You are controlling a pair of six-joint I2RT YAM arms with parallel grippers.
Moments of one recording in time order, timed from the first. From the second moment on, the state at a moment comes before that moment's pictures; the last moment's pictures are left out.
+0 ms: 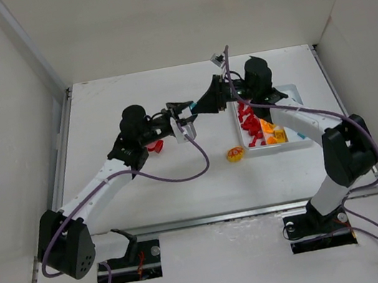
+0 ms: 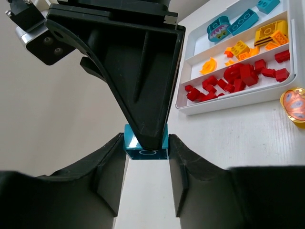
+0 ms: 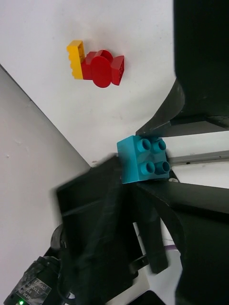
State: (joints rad) left arm -0.53 1.27 0.89 0.29 0.69 0.89; right arm 0.42 1.64 1.19 0.44 -1.00 0.69
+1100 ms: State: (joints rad) left arm -0.53 1.26 0.87 0.13 0.57 0.88; right arm -0.02 1.85 1.47 -0.46 0.34 0.11
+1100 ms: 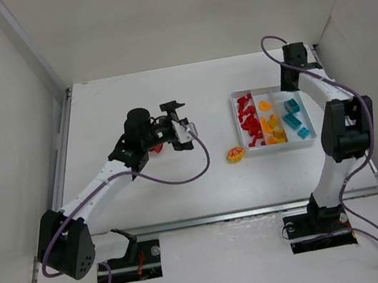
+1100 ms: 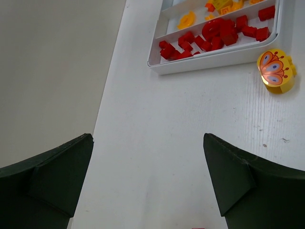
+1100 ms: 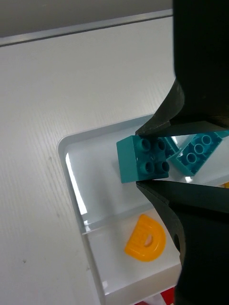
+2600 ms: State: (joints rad) left arm -0.49 1.05 0.72 0.26 0.11 0.43; right arm 0.61 1.61 1.12 -0.64 -0.33 -0.94
